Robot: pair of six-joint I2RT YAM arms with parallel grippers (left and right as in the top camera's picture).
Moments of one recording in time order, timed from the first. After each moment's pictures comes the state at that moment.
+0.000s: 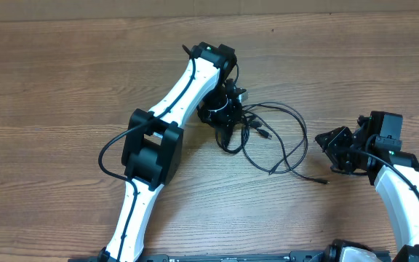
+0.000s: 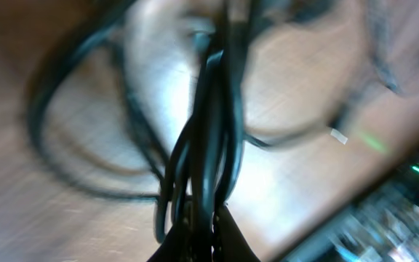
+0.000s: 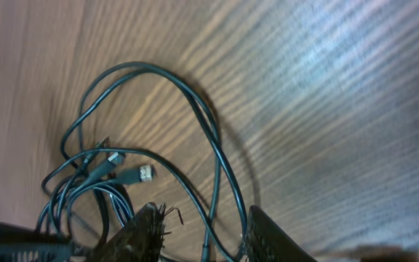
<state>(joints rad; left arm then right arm) -0.48 2.42 2.14 -1.52 0.52 0.11 -0.23 1.29 0.71 -0.55 -0.42 0.65</state>
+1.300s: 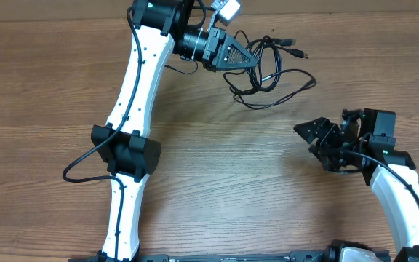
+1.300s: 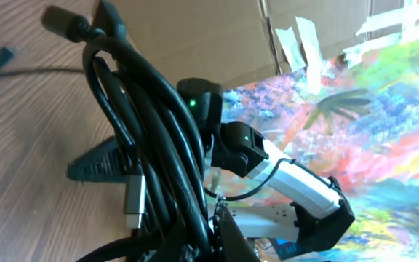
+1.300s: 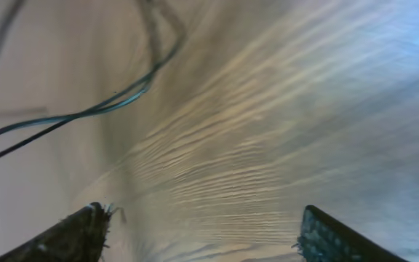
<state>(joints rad) -0.31 2.43 2.72 -1.69 1.46 0.18 -0.17 1.29 0.71 -0.46 -0.68 0.60</state>
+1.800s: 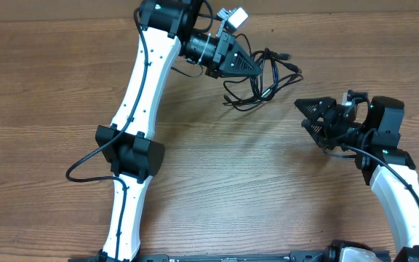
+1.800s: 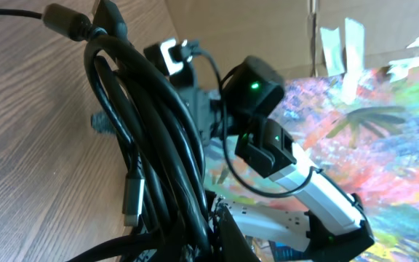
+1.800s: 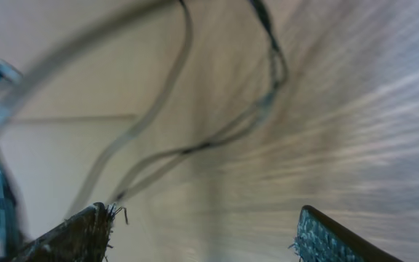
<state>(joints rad) -0.34 2.43 2.72 -1.69 1.32 0.05 -0.17 1.29 0.71 -0.14 -0.83 0.89</state>
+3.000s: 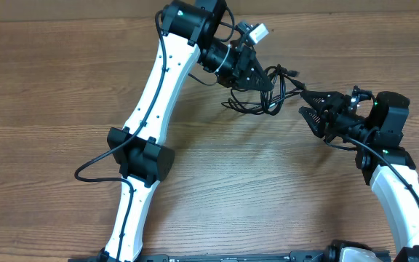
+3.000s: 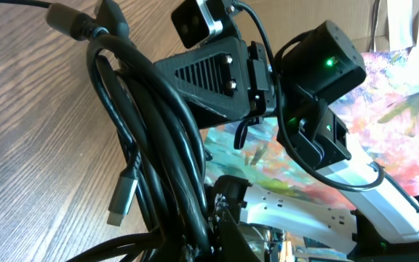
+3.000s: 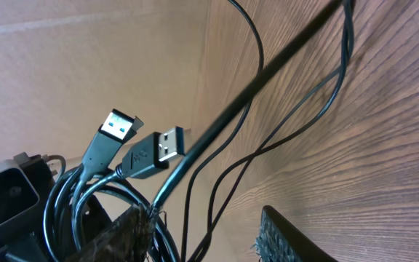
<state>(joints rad) -0.44 2.43 2.72 -1.69 1.16 0.05 -0.17 1.29 0.71 0.01 -0.87 1.25</state>
